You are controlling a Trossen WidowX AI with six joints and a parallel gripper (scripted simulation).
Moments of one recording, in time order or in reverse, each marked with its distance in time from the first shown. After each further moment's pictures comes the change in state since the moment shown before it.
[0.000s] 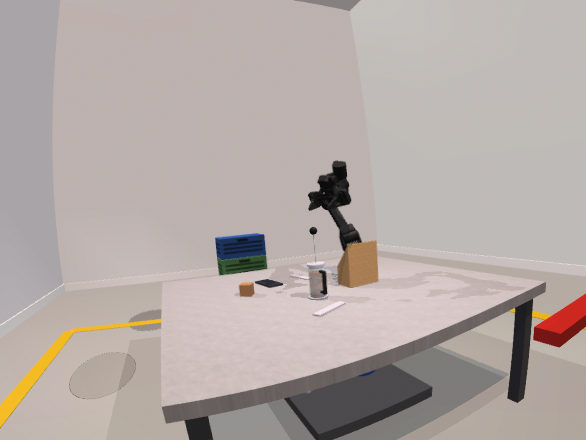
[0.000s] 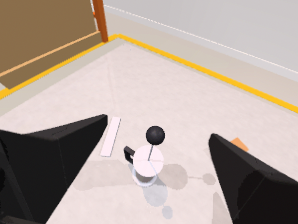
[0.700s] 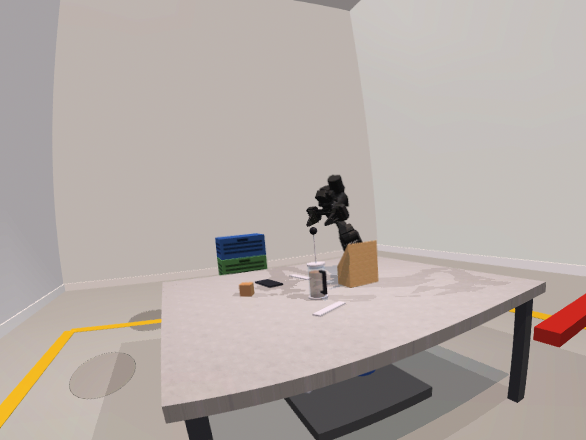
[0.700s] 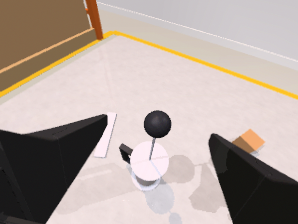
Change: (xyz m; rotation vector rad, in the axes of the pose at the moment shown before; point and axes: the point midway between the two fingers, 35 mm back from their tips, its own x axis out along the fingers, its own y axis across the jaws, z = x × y) arm 0.044 -0.002 -0.042 0.042 0.004 -0.021
